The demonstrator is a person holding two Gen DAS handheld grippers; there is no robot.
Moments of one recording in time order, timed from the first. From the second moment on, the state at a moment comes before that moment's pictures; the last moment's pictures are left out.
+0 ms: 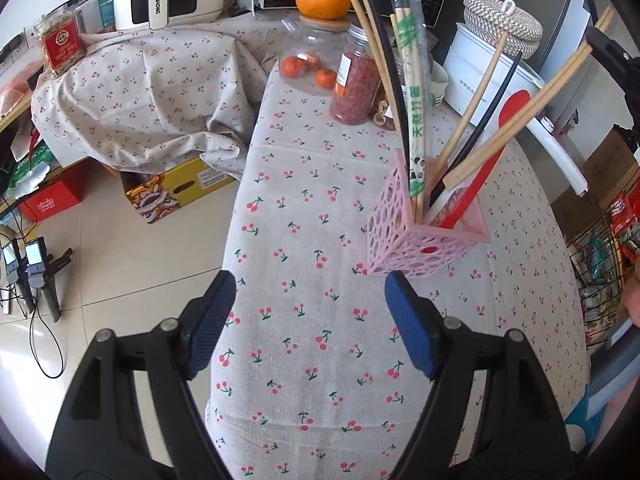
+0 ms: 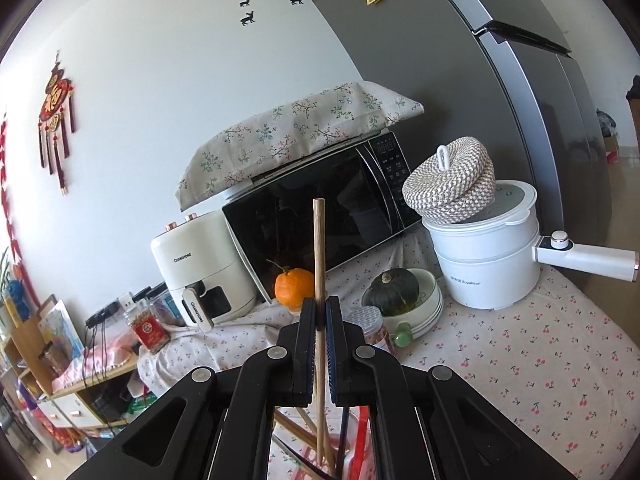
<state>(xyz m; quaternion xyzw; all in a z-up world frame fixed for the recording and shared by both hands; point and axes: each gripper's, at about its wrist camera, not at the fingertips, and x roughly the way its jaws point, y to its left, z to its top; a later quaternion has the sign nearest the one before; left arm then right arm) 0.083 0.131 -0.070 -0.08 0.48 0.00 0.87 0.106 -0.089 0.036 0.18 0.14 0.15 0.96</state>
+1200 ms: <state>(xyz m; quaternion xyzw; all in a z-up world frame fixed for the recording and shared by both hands) 0.030 0.056 -0.033 -0.04 0.43 -0.03 0.90 0.053 -0.159 0.003 0.11 0.35 0.11 0.92</state>
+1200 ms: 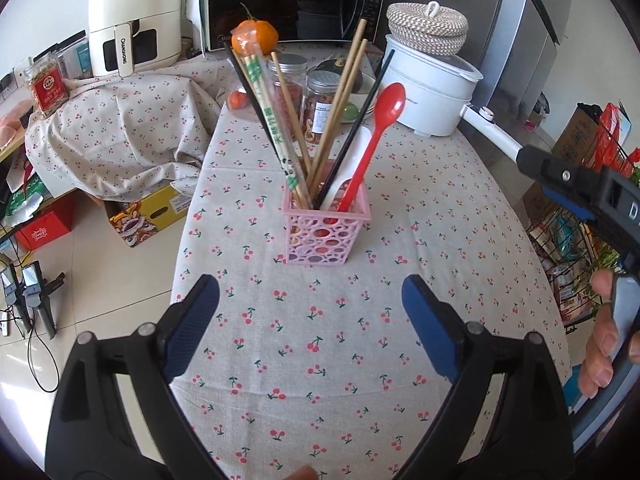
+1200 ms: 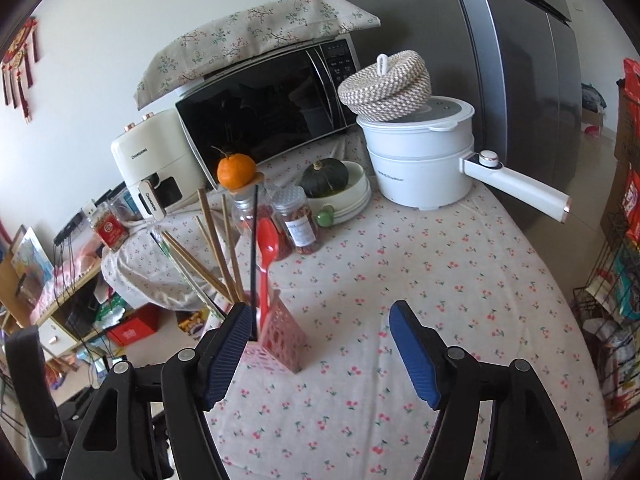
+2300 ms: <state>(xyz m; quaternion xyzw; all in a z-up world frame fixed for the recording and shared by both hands) 0.000 0.019 -0.016 -0.04 0.39 0.04 0.92 0.014 -0.204 -0.004 0.02 0.37 0.02 0.93</state>
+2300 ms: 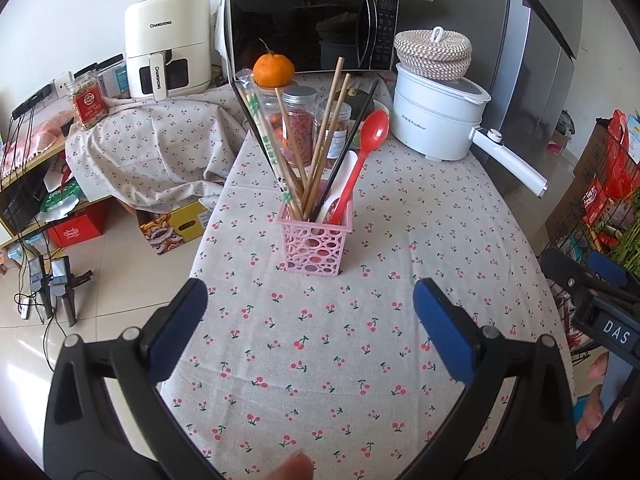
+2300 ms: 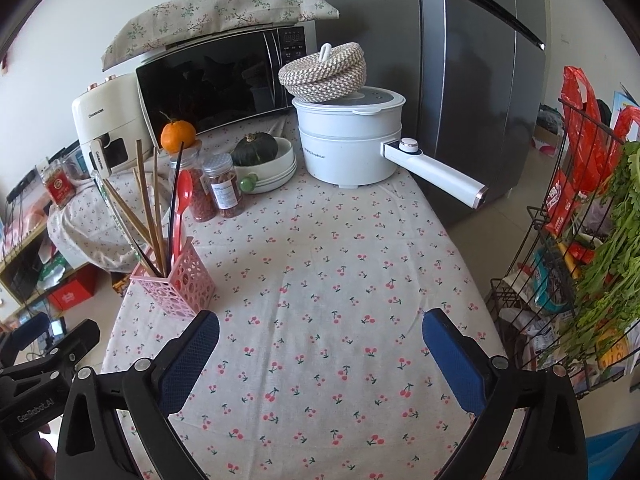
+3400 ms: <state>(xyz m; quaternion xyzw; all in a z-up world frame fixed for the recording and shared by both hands) -0.002 0.015 -0.014 -0.02 0.37 0.05 0.93 0.017 -0.209 -0.007 0.03 0.38 0.02 0.93</state>
